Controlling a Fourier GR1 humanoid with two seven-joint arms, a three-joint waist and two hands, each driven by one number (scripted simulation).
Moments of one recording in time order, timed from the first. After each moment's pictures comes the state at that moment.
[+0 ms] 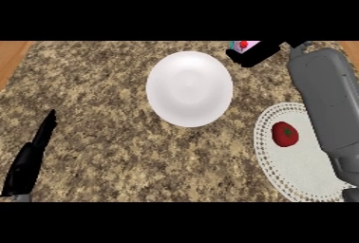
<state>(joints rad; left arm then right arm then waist) 0.07 0.32 0.09 -1.46 -0.16 0.03 -0.14 -1.00 -0.31 -0.02 -0.97 0.56 0.19 -0.17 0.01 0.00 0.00</state>
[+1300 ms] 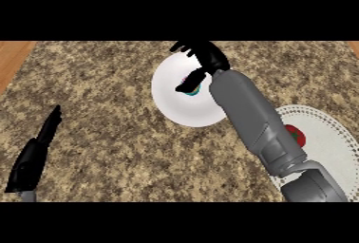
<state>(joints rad) 0.05 0.29 0.08 -1.52 -0.20 0.01 -0.10 -1.18 0.00 0.00 -0.39 0.55 -0.07 -0.09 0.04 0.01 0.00</state>
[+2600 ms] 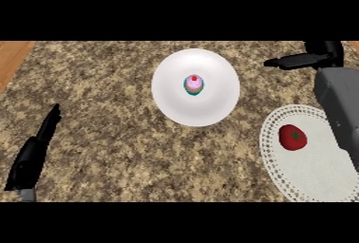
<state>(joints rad) 0.04 0.29 0.10 -1.50 -0.21 0.00 -0.12 -1.05 -0.41 -0.41 -0.30 0.18 0.15 -0.51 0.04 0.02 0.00</state>
